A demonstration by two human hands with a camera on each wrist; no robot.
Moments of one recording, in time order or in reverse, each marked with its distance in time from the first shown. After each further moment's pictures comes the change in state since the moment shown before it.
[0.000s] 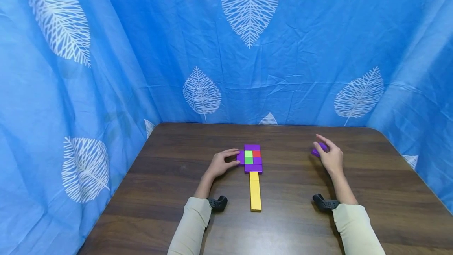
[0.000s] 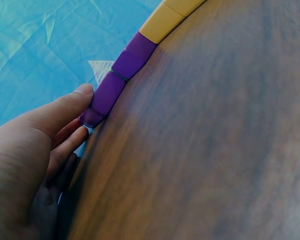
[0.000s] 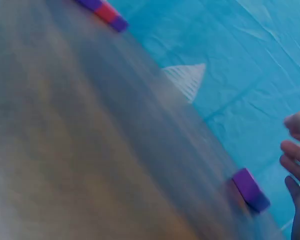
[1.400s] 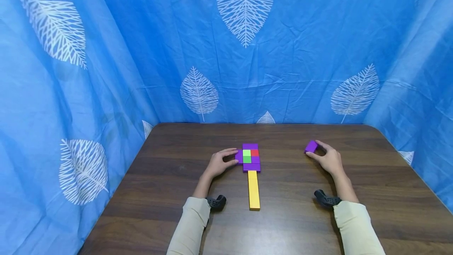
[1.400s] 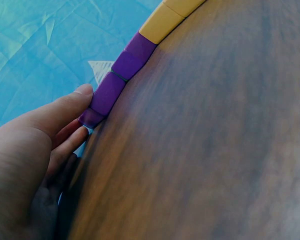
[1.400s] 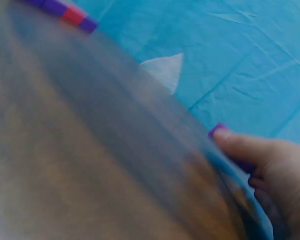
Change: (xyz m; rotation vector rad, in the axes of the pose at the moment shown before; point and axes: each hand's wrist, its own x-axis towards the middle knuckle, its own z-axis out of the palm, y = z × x) left_hand -0.001 0.001 0.001 0.001 -0.011 -0.022; right_hand -0.007 0.014 -0.019 -0.243 -0.342 0.013
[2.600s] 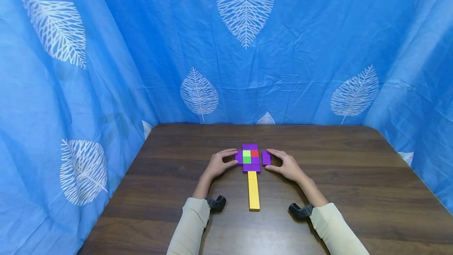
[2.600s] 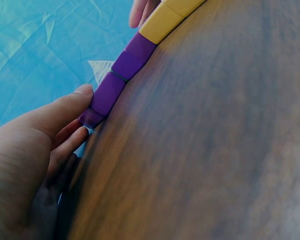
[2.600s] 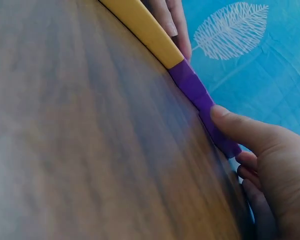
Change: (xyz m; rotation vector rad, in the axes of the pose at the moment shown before) left_hand 0.000 0.000 0.000 -0.009 0.010 0.011; right_hand -0.014 -0.083 0.084 0.131 -0.241 -0.371
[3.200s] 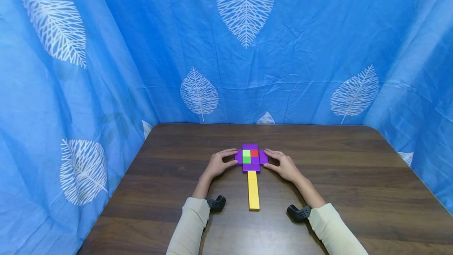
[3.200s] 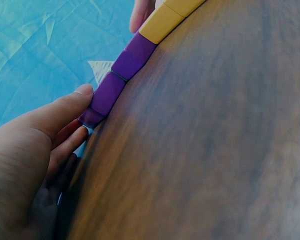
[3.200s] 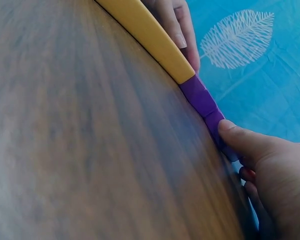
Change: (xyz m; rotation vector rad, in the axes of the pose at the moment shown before) left_hand -0.001 -0.001 -0.001 0.003 -0.004 0.016; right_hand 0.001 -0.006 0.007 -0.031 0.012 -0.045
